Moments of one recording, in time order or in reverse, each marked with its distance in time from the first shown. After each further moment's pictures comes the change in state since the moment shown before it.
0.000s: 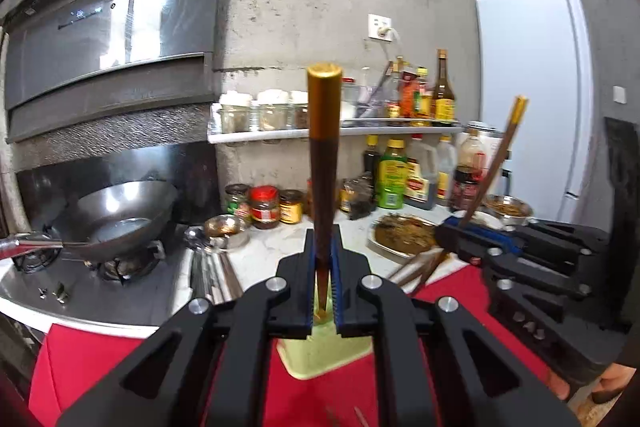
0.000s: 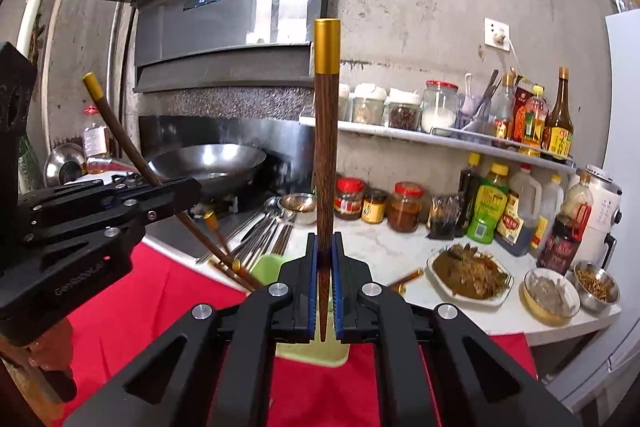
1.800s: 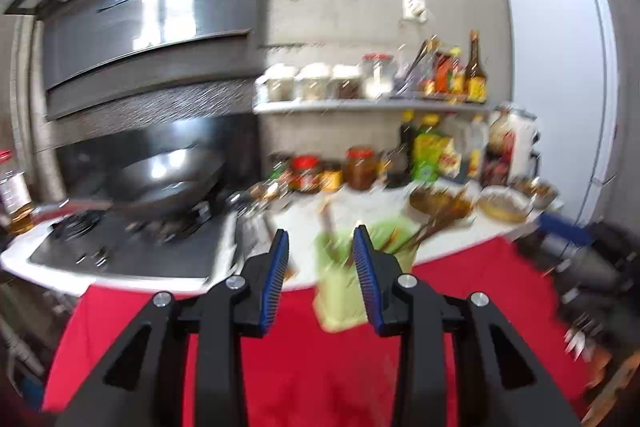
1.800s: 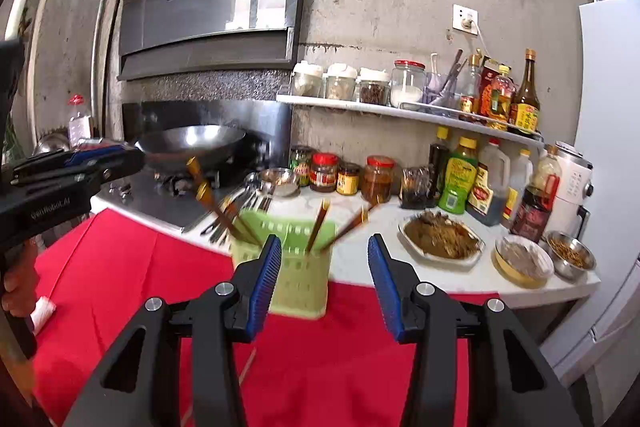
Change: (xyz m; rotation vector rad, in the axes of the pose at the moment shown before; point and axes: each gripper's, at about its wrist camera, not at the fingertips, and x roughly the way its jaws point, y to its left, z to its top) left arm -0.061 0.018 -0.043 -0.032 0.115 0.137; right arm -0.058 0.000 -0.050 0.015 0.063 -0.078
